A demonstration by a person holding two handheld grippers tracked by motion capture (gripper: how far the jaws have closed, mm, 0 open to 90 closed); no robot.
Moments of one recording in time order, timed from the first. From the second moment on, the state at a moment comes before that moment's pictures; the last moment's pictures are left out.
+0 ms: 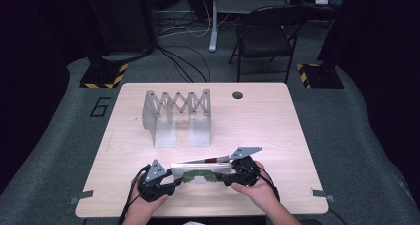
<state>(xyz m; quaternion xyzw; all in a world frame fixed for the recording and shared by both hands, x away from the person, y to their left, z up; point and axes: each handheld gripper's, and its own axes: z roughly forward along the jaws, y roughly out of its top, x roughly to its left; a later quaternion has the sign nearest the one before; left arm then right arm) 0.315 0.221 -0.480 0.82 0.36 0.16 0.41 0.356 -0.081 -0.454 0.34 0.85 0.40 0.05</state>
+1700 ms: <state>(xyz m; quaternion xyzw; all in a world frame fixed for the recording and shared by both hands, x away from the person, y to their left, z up) 0.329 0.226 -0.476 0.82 0.35 0.14 0.44 0.361 -0.091 -0.468 0.35 0.85 0.39 0.02</state>
